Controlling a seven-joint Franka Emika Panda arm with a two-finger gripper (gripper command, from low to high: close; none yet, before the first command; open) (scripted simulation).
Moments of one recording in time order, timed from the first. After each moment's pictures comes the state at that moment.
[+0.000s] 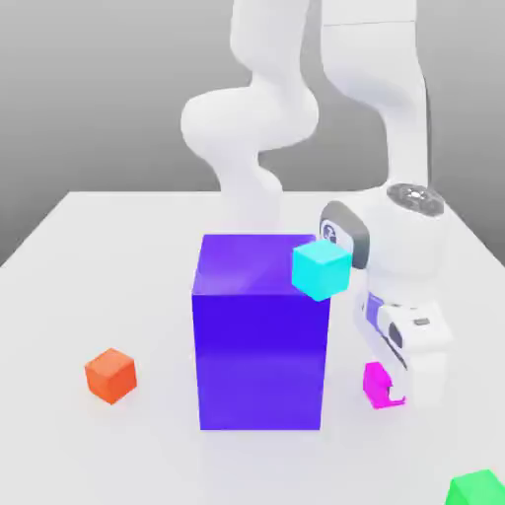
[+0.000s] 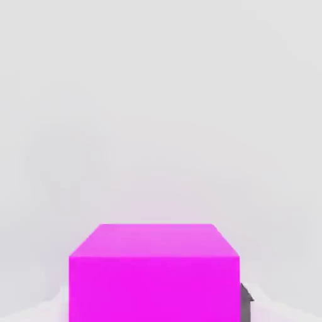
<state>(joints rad) 0.56 0.30 0.00 -2.77 0.00 3.07 -0.45</state>
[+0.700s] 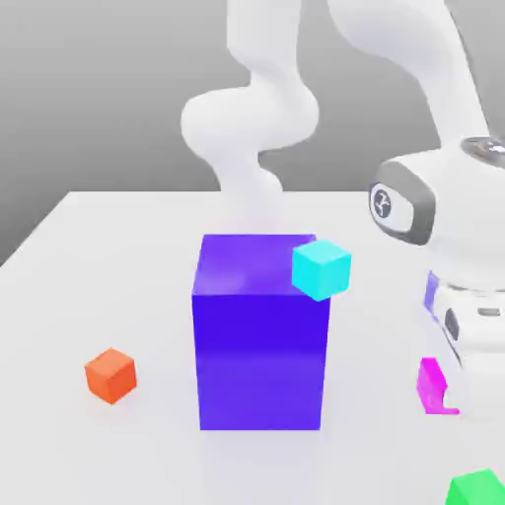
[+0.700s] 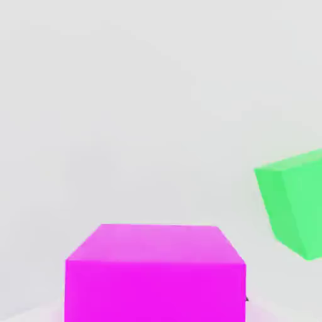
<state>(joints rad) 0.55 0.24 -0.06 -2.37 0.02 2.61 -0.20</state>
